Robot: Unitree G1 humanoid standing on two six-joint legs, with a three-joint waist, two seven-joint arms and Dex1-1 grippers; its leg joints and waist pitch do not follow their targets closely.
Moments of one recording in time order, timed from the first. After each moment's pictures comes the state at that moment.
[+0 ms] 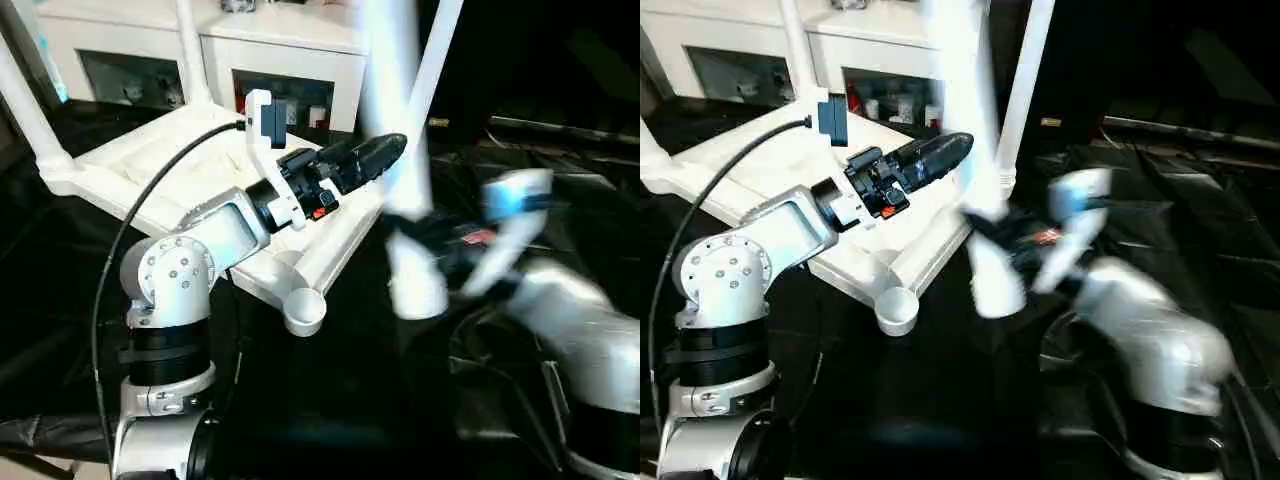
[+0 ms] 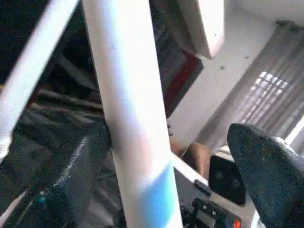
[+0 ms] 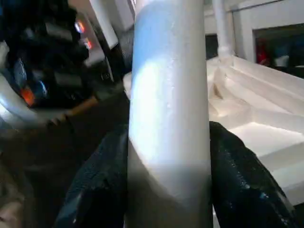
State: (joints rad) left arm -0.68 0.00 0.22 -0.10 -0.74 0.99 -0.48; right arm -0.35 -0.25 -0.13 -0.25 0.60 0.81 0.66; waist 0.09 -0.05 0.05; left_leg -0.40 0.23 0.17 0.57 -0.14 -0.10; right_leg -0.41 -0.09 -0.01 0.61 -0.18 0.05
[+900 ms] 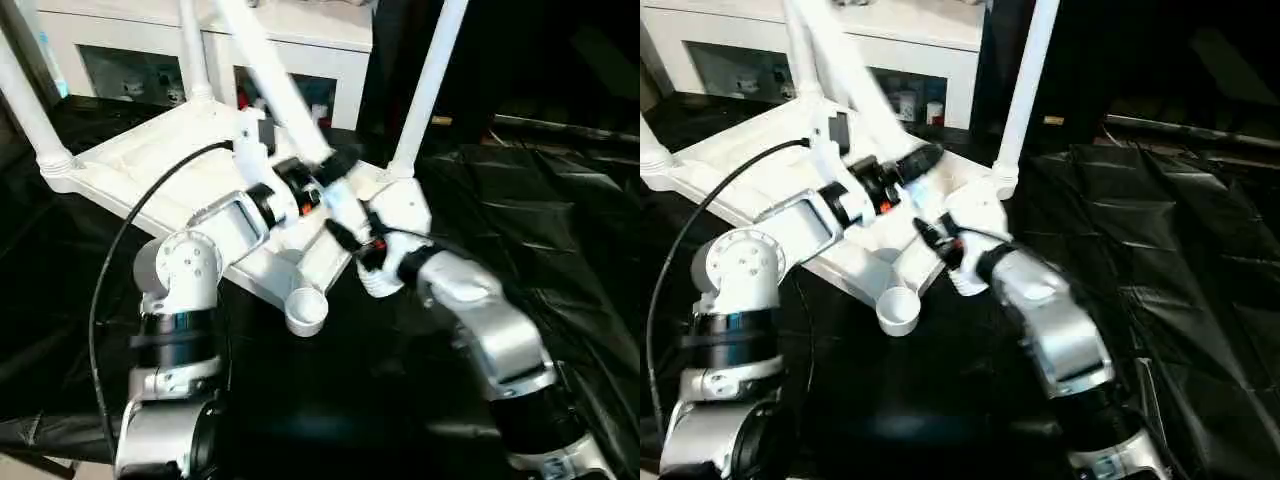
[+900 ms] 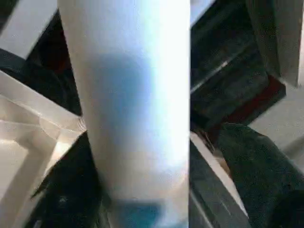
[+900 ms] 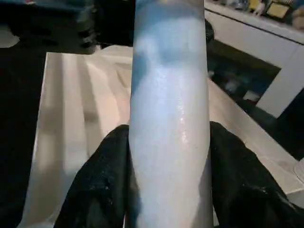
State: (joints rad) left arm -0.74 -0.02 0.29 0.11 -0.65 0.87 -0.23; right arm -0.42 -0.14 0.26 -0.06 0.05 0.42 0.34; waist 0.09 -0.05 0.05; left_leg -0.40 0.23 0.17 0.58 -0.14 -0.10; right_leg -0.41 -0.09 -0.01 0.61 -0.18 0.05
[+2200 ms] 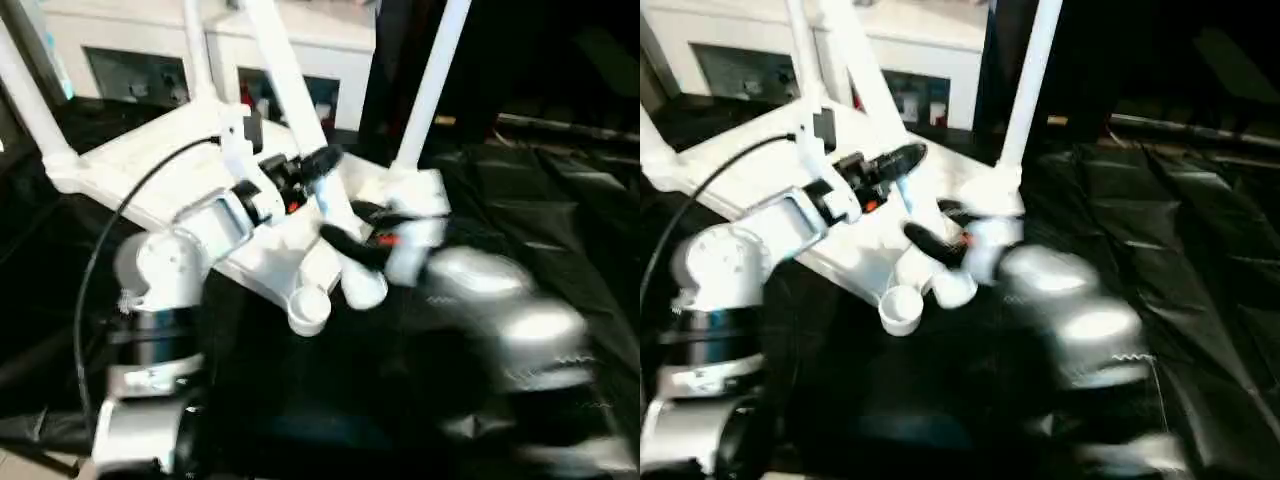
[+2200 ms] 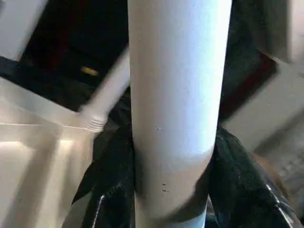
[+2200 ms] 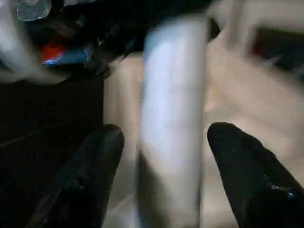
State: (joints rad) left arm -0.71 0.11 0.23 0.08 -0.71 0.94 -0.38; right arm -0.43 -0.28 0.09 -0.16 0.42 0.72 0.64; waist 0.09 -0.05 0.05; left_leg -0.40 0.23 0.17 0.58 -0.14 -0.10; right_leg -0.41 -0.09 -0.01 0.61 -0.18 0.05
